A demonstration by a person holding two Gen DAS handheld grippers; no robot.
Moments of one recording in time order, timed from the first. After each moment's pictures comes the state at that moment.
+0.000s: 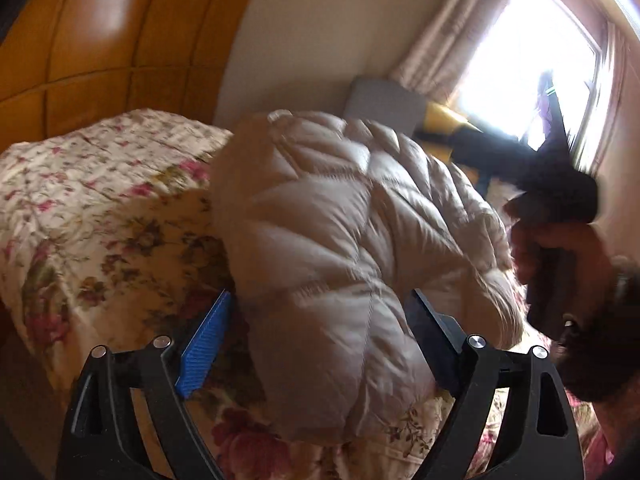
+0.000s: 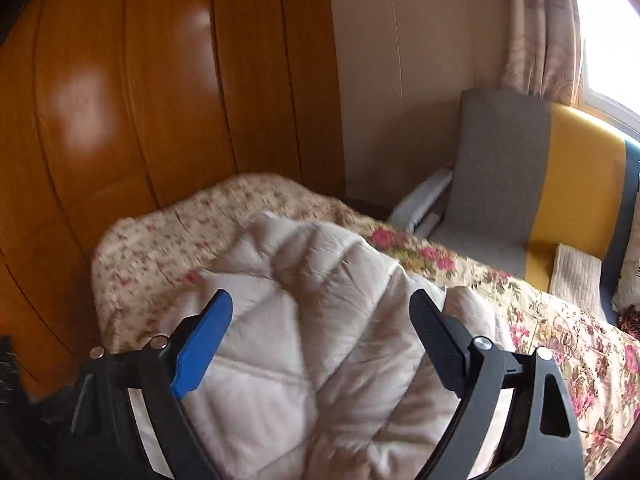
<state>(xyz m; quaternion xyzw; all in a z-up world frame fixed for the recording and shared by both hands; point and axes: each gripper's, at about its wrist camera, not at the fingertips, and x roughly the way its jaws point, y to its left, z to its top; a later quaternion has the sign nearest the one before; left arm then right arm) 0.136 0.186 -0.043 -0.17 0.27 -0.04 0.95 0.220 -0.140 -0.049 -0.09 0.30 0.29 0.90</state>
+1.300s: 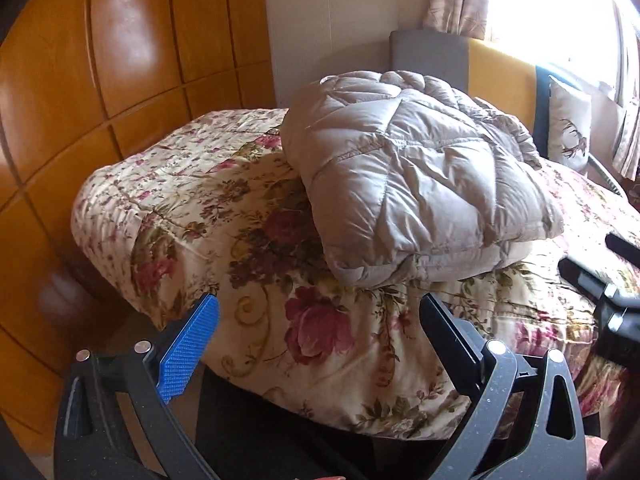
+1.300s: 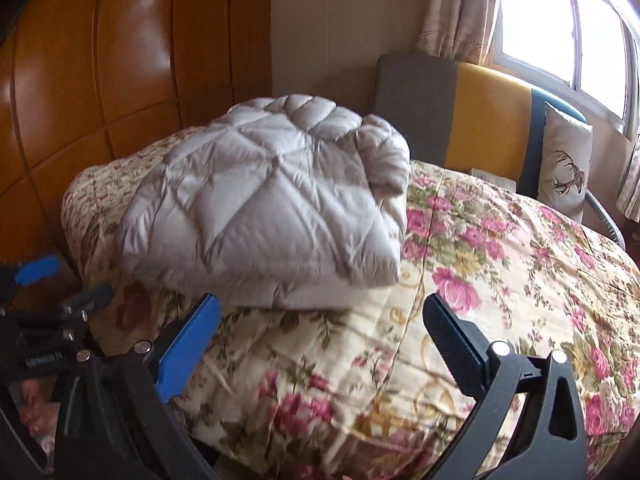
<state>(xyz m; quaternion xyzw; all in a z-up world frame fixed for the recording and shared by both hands) 0.054 0.139 -0.060 -0.02 0.34 0.09 0.94 -0.010 -0.193 -0.091 -0.09 0.30 0.17 0.93</state>
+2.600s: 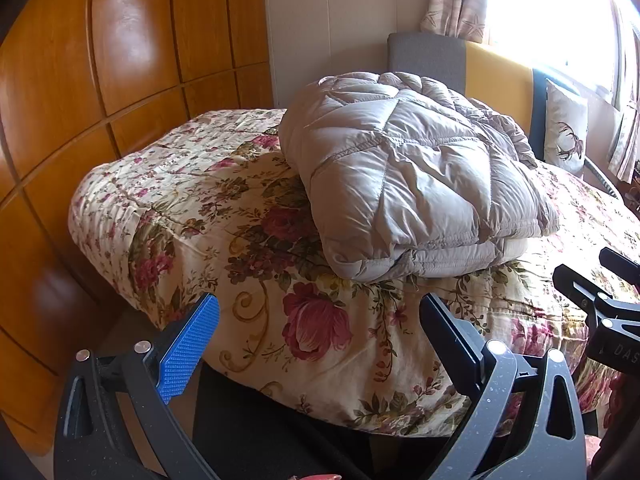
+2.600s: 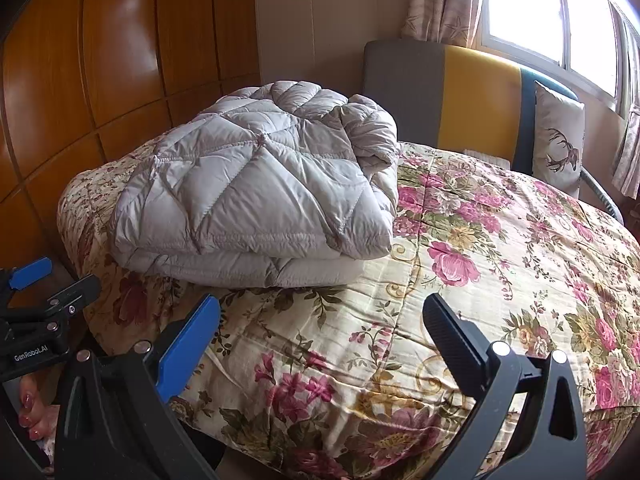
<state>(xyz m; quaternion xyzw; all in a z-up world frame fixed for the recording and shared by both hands) 0.050 0.138 -0.060 -0.03 0.34 0.08 0.94 -0.009 -0.194 -0.098 -0.06 0.32 0.17 0.93</state>
